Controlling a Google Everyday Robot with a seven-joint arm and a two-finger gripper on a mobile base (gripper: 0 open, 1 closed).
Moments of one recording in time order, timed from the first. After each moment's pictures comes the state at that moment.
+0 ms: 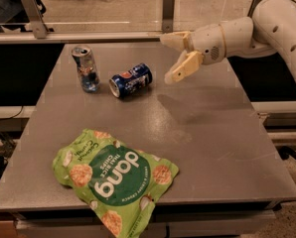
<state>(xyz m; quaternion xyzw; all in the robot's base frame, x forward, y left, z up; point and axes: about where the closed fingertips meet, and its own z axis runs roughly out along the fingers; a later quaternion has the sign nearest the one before) 0.614 -0.042 0.935 -0.57 0.57 0.41 0.44</state>
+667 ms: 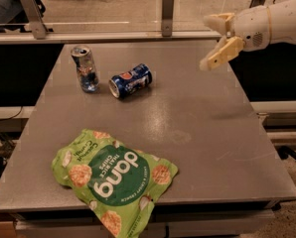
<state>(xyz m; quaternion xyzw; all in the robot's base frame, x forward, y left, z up) 0.633 -0.135 0.967 -0.55 0.61 0.31 0.48</state>
